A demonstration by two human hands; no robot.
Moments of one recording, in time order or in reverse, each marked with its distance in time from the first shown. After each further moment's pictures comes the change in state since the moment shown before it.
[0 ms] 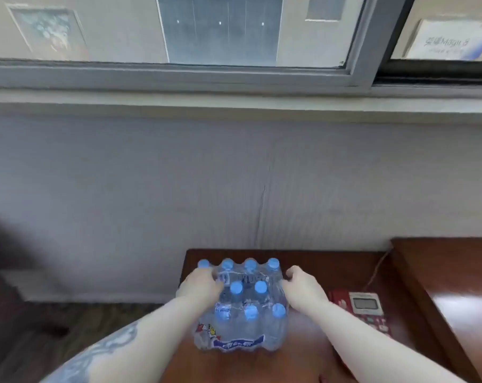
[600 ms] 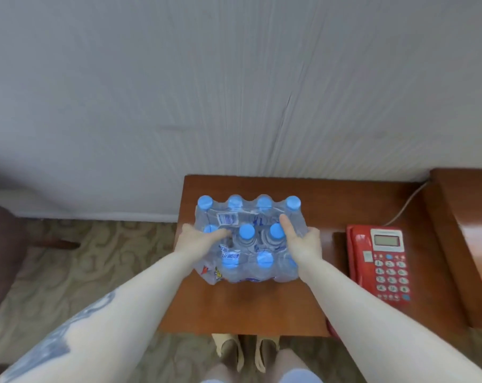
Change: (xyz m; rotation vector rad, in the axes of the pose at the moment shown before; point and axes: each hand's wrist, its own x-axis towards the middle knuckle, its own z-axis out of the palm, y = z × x) left_hand 0.050 -0.053 0.050 -0.617 -0.172 -0.449; right_hand 0.061 0.029 0.097 0.696 0.053 0.428
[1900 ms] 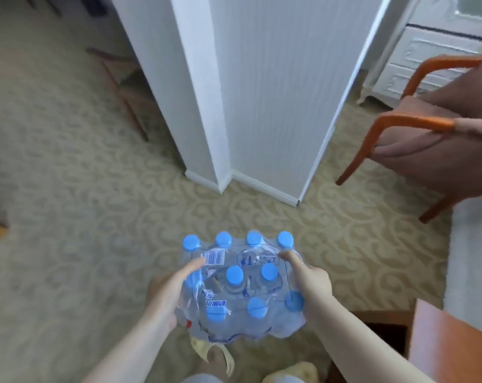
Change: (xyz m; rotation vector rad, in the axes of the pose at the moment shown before) left_hand -0.515 -0.379 0.261 -2.086 1.321 -0.570; right_hand -0.365 0.272 -0.019 -1.406 -1.333 -0.507
